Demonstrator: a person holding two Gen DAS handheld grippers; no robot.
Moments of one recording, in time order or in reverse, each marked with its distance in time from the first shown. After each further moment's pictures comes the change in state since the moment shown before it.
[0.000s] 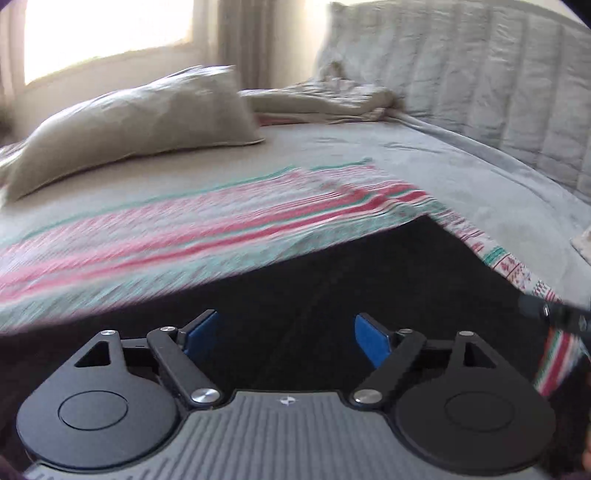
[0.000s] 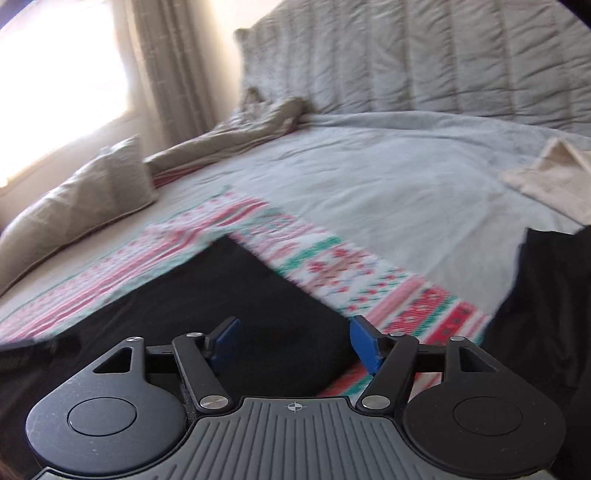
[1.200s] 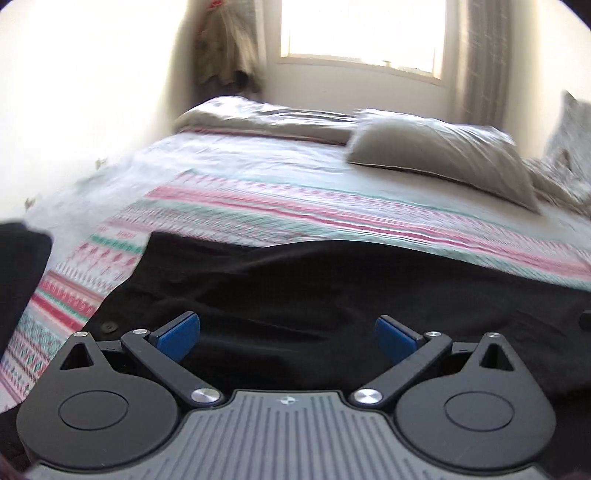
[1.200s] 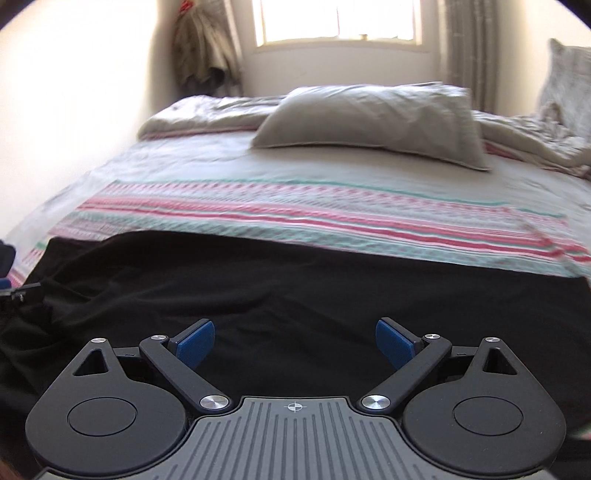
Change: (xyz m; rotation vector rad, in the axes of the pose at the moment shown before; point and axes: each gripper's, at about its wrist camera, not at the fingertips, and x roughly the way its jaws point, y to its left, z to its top) left arm -0.251 0.287 -0.134 -0.413 -0.068 0.545; right arm -0.125 0.295 -0.069 -0.607 0.238 0.583
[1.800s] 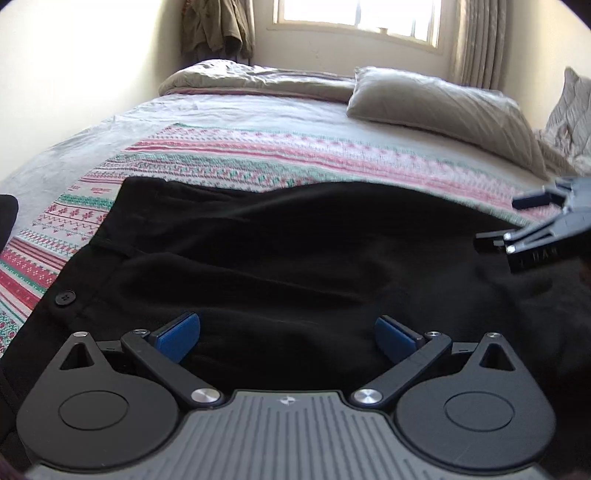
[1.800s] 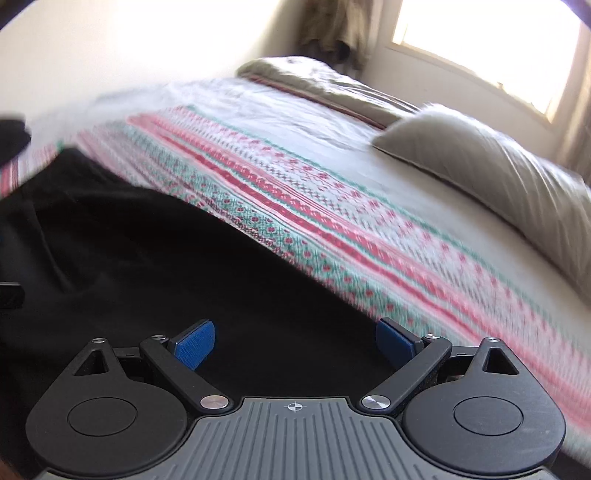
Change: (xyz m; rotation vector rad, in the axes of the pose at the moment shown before) left arm 0.060 0.009 -0.023 0.059 0.100 -0.032; right arm 0.158 0.109 0.049 -0.495 0.028 0.082
